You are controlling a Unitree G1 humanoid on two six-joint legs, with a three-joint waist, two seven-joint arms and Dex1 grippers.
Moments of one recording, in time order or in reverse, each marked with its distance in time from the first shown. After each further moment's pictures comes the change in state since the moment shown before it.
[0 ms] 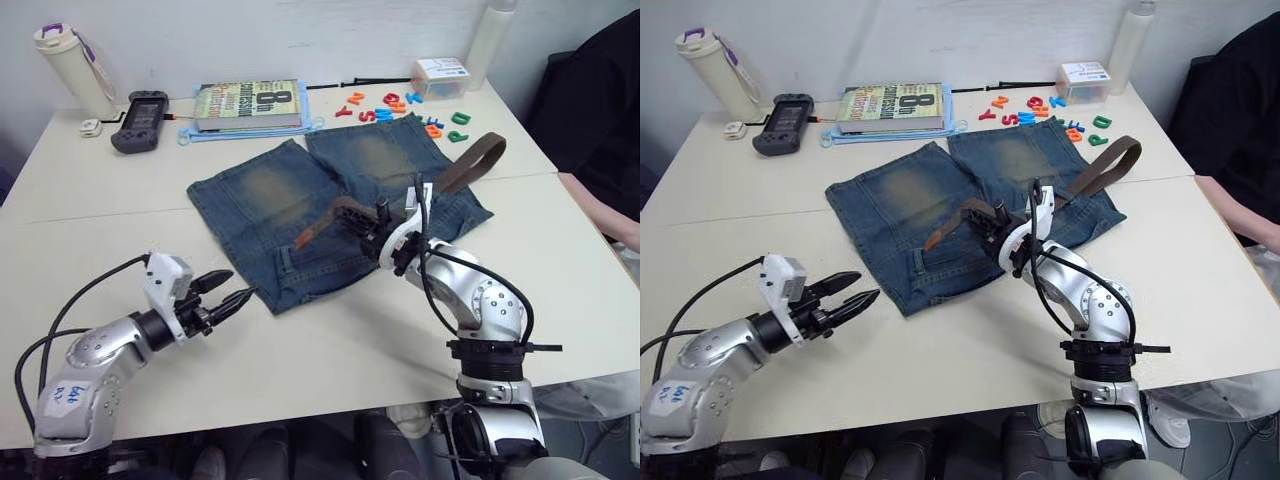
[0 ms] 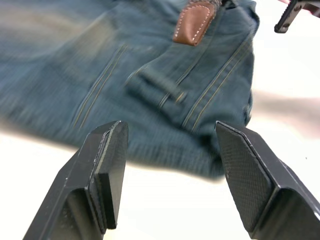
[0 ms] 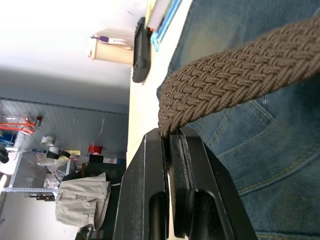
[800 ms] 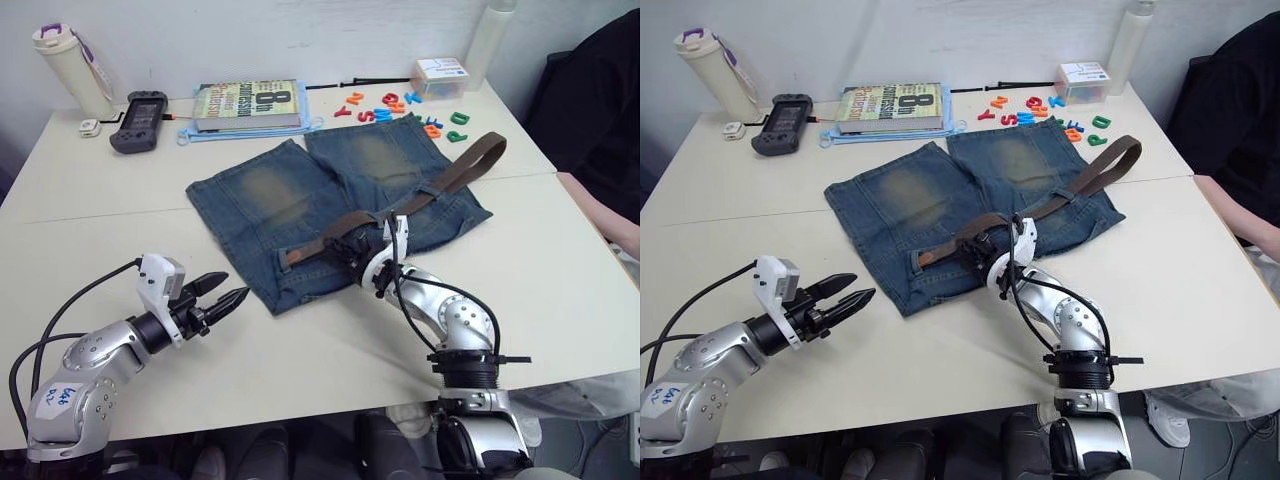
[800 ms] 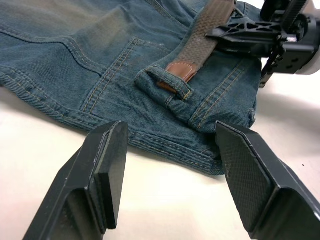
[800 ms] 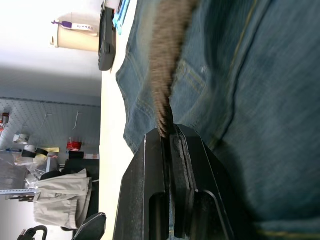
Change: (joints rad) left arm -0.008 0.007 -0.001 -0.006 -0.070 0.033 0.051; right arm 0.054 0.120 -0.001 0.136 -0.312 0.037 0.222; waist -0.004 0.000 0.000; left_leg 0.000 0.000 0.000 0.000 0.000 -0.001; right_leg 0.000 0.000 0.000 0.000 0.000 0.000
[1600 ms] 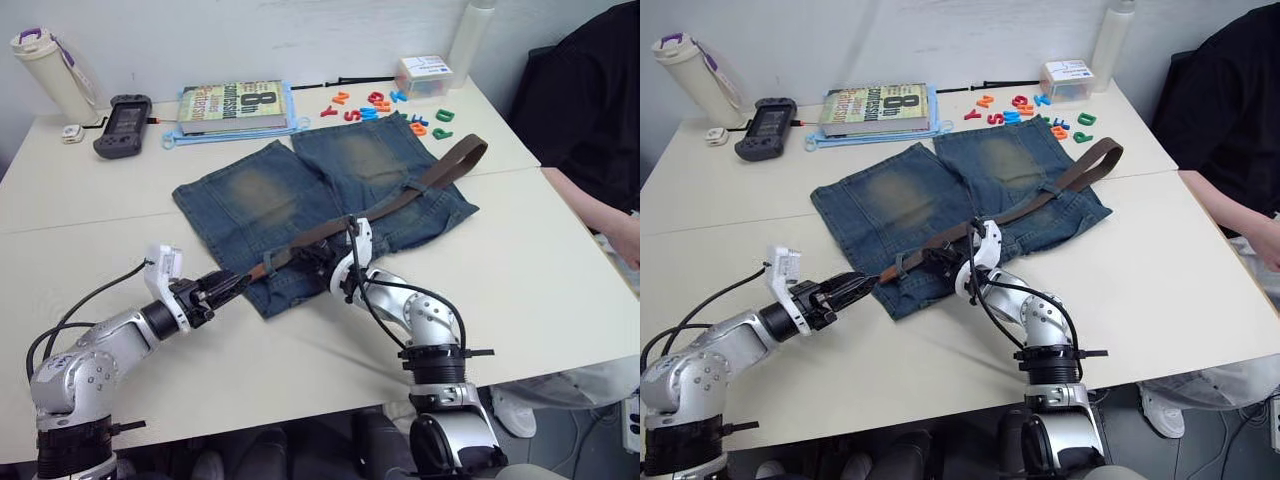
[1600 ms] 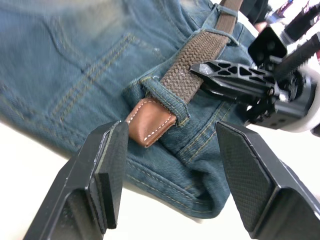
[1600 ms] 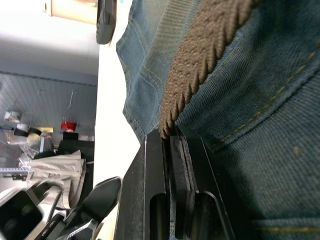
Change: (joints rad) left arm -0.151 -0.051 0.083 0.165 -0.262 0.334 0.144; right arm -0.048 0.121 0.024 0.031 -0.191 0.069 0.064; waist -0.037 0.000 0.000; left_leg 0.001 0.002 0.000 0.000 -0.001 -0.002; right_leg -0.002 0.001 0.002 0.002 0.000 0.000
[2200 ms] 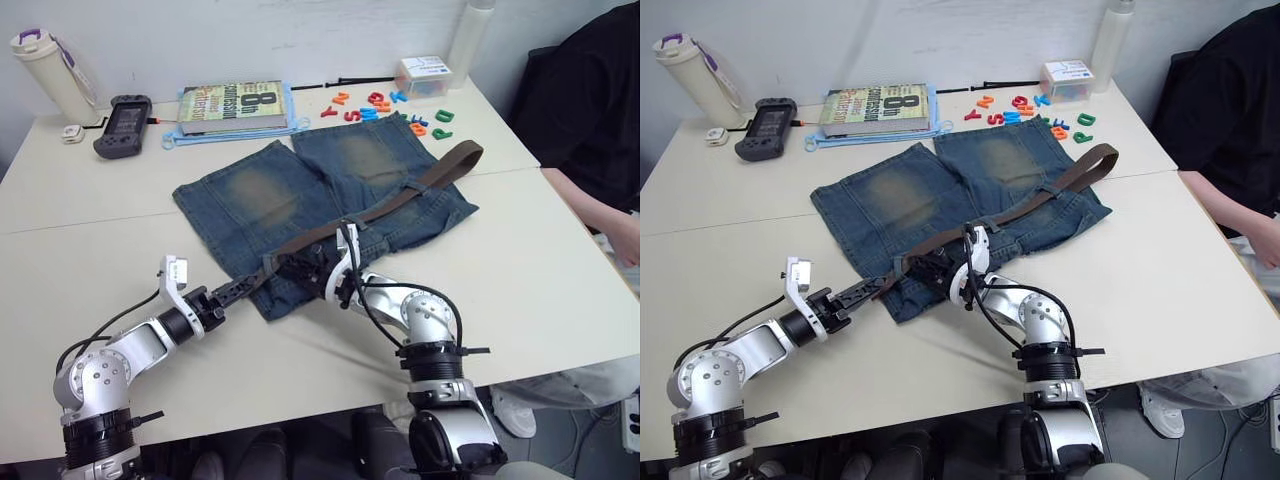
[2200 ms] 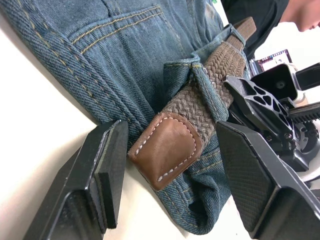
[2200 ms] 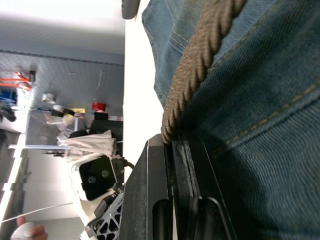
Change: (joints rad) left arm -0.050 -0.126 0.068 0.115 -0.155 0.133 0.166; right arm -0.037 0.003 -0.025 0.114 0.051 0.078 0.121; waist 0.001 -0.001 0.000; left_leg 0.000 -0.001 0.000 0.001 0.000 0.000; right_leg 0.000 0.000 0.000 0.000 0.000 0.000
